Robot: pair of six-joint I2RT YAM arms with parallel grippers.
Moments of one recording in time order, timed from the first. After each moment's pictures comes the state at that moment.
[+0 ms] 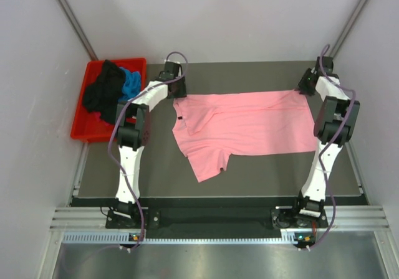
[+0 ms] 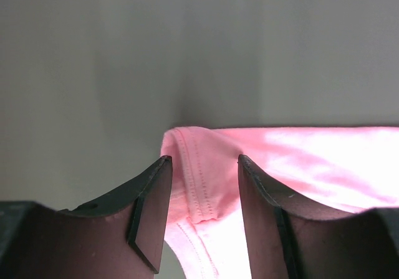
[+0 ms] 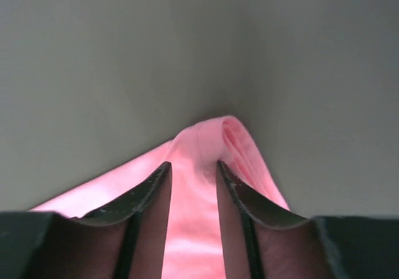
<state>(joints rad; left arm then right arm) -0.26 2.33 1.90 -0.42 -0.05 -0.29 -0.22 2.30 1.88 -0.43 -0.12 0.35</state>
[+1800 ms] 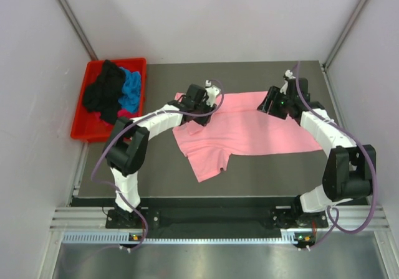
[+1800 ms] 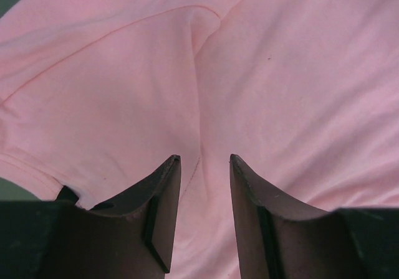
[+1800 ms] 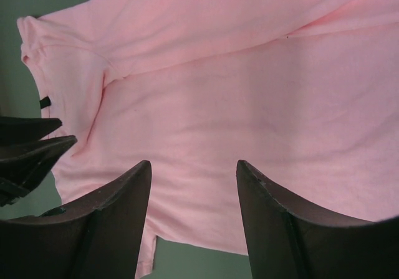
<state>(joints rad) -0.57 1.91 1.36 -0.24 0.09 0.07 0.12 1.50 1.07 -0.32 -0.24 0.45</state>
